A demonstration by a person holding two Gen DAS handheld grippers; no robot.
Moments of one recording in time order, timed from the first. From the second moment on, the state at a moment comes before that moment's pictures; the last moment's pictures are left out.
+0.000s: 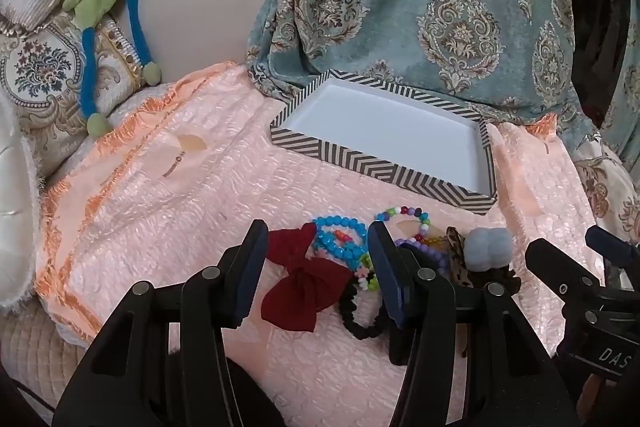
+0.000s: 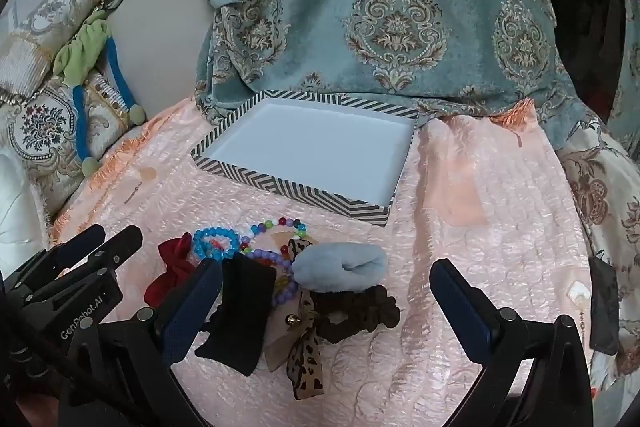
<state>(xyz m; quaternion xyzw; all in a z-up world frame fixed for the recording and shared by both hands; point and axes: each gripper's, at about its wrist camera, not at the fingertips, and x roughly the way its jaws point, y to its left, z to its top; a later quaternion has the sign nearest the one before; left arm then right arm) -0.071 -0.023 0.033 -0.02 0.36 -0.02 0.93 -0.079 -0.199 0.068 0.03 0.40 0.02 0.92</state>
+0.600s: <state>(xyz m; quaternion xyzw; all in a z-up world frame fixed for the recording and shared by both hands) -0.074 -0.025 0.037 -0.02 0.36 -0.02 0.93 -0.078 -0.198 0.072 0.03 0.40 0.02 0.92</state>
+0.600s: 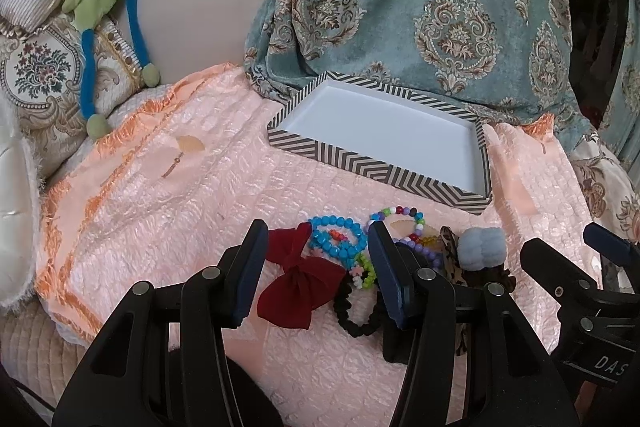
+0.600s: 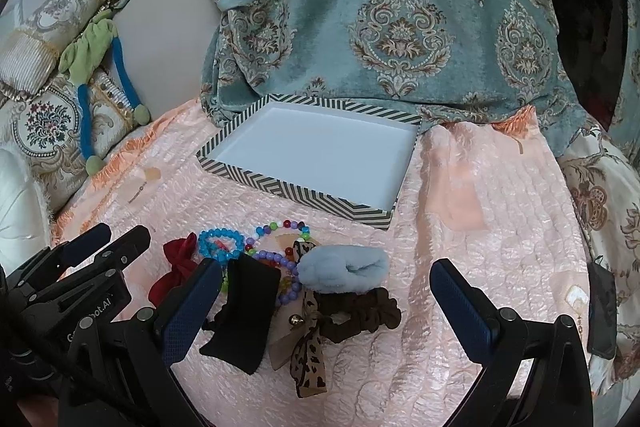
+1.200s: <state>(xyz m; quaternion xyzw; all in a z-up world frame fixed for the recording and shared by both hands) -0.071 -0.024 0.030 -0.02 0.37 -0.01 0.93 -0.079 -0.193 0.065 0.03 0.40 0.03 0.91</state>
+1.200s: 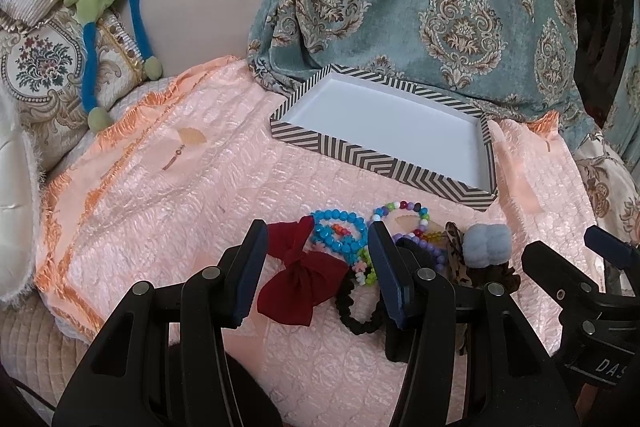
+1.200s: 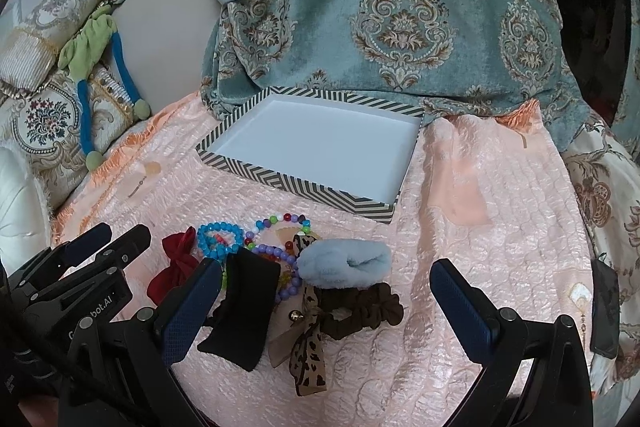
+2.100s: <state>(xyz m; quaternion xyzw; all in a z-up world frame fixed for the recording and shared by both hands) -0.073 -0.025 0.029 -0.02 0.38 -0.01 0.93 -0.079 -0.198 0.064 0.02 0.40 0.03 0.92</state>
